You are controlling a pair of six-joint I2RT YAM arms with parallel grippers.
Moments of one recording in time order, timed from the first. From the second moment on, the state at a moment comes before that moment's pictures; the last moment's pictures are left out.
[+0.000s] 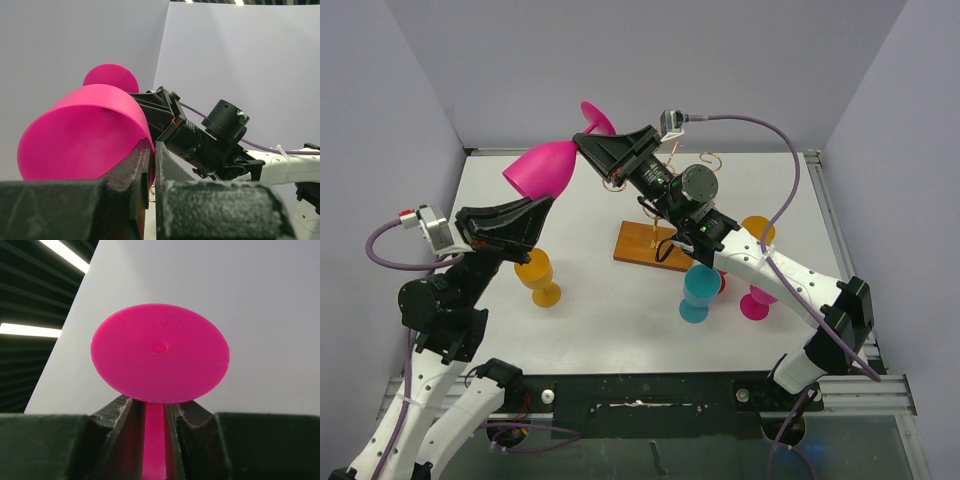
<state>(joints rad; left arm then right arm) -0.40 0.62 0.81 0.52 0.32 -0.55 0.86 1.56 1.45 0.57 -0.04 1.31</state>
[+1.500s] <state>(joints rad) -0.40 0.65 0.98 -0.14 0.22 -0.67 1.05 1.19 1.09 0.22 -0.09 -0.08</state>
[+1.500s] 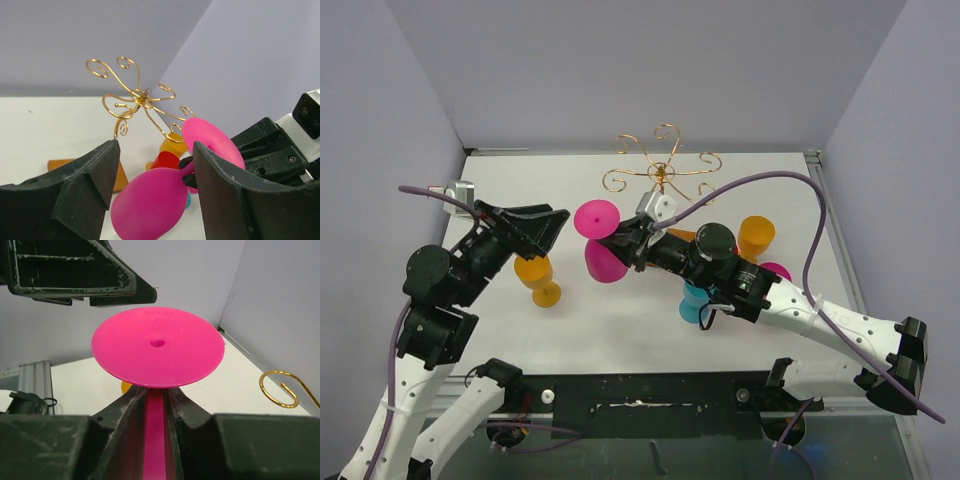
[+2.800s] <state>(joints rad) -0.40 0.75 0.93 -0.11 0.36 -1.19 1.05 1.26 0.96 0.49 -0.02 -0.18</state>
